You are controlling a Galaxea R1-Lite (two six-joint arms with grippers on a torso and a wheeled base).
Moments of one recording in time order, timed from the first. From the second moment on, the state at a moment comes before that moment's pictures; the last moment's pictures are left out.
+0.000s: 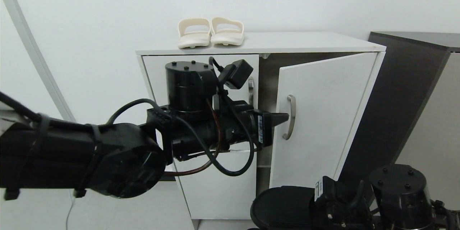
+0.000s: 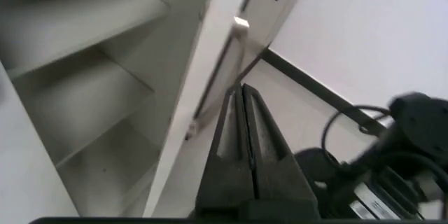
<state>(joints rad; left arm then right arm) -0.73 1.79 -1.04 -0.63 -0.37 -0.27 0.81 1.63 -0.34 -0.80 0.38 -0.10</state>
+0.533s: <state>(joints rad) -0.69 1.75 -1.00 -0.69 -0.39 -0.38 0.83 1.63 -0.31 -0.80 0.38 -0.15</state>
